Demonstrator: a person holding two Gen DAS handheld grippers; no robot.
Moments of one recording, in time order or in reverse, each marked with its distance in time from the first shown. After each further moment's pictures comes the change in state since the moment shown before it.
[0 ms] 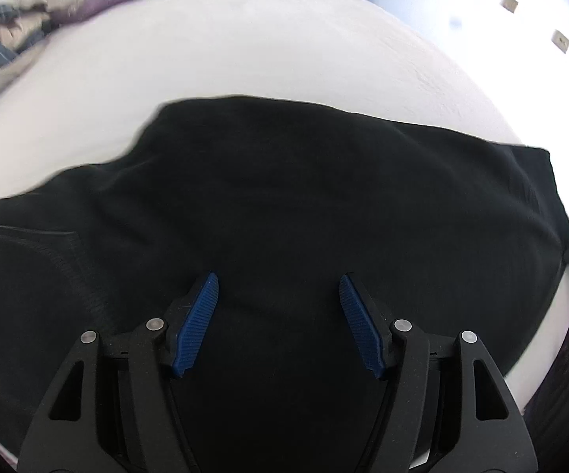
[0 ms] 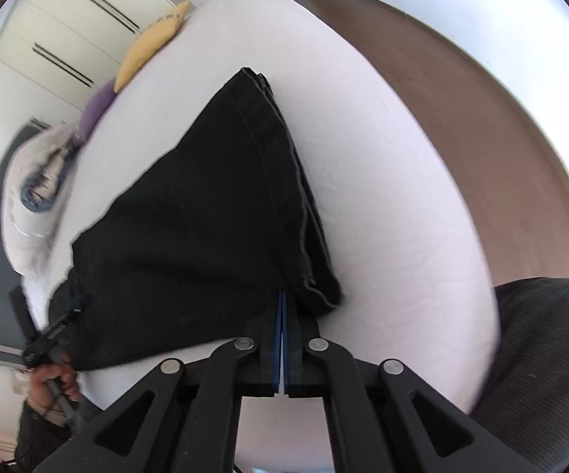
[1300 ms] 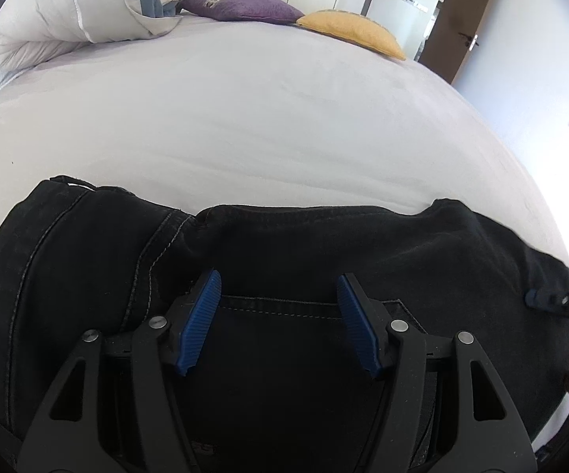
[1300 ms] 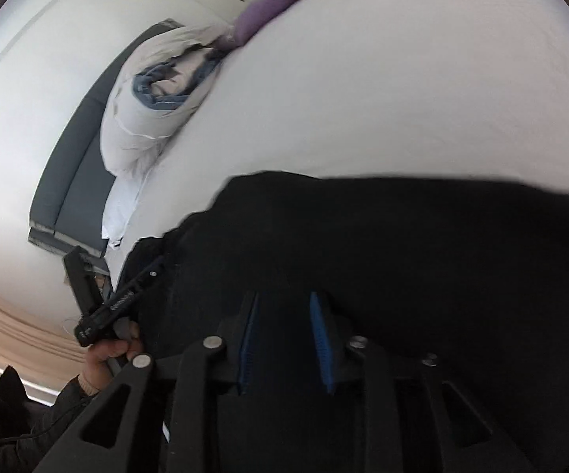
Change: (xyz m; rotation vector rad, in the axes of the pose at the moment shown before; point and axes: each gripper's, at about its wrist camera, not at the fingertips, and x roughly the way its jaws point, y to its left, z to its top) left arm -0.013 0.195 -0.007 -0.328 -0.195 0.111; right arm 0.172 0.257 0.019 -0.325 0.184 0.483
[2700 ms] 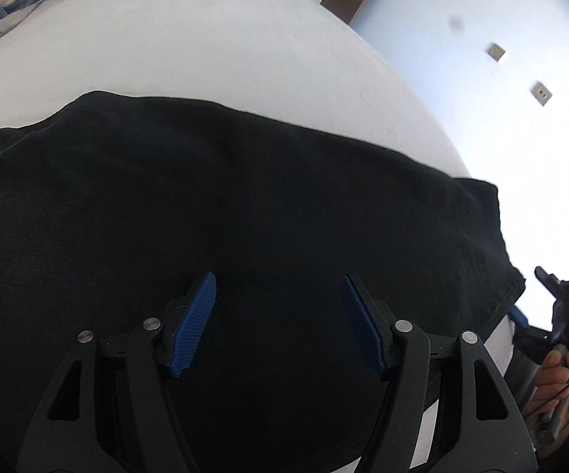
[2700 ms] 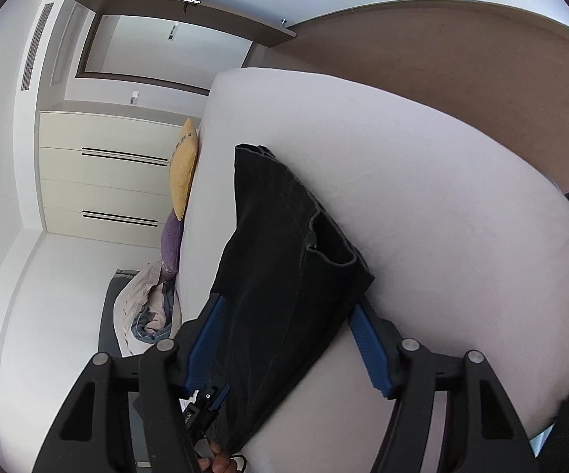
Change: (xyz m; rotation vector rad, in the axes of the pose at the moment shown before) left arm 0.005 -0.263 -0.076 0.151 0.207 -0.290; right arm -0.276 -0.141 -0.187 0.706 -0.626 0.024
